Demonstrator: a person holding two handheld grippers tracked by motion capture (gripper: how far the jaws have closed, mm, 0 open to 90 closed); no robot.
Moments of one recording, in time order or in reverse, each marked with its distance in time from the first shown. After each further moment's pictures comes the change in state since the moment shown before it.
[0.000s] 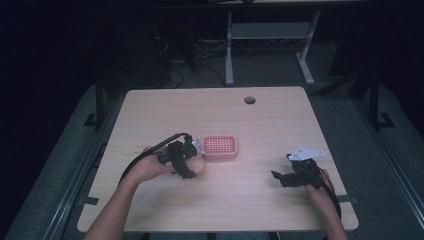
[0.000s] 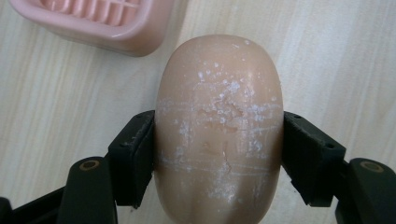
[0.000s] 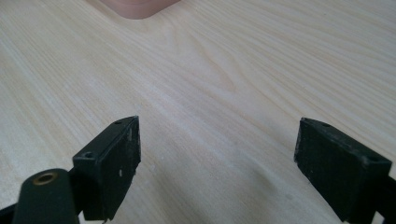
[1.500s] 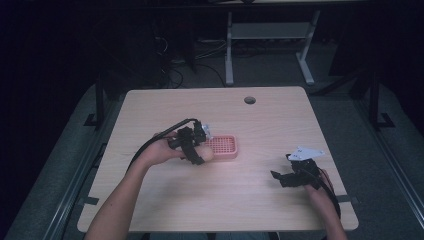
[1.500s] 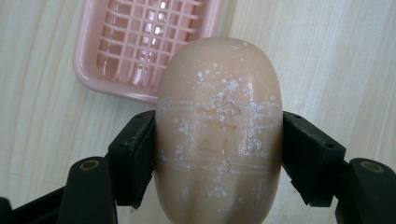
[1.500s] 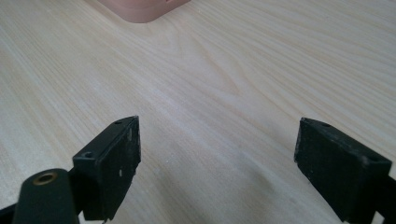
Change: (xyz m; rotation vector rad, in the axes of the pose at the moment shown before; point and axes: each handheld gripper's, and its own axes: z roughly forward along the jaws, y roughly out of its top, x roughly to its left) left arm 0.029 0.040 -0.007 -0.015 -0.006 0.031; right arm 0.002 0.001 0.000 -0.012 0.006 0.013
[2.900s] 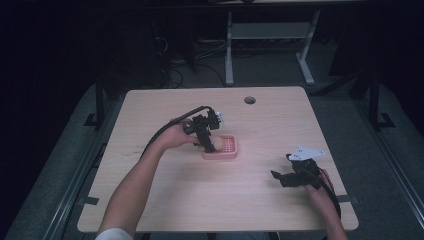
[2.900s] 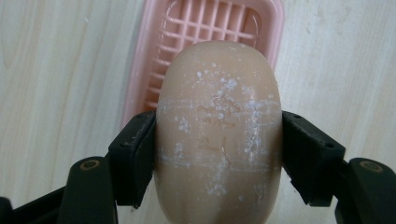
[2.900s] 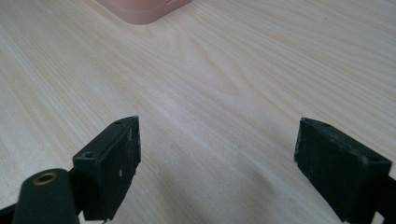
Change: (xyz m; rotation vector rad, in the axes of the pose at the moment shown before) left arm 0.038 0.046 0.019 0.026 -0.043 0.011; right arm -0.001 0.000 -0.001 0.002 0.006 0.001
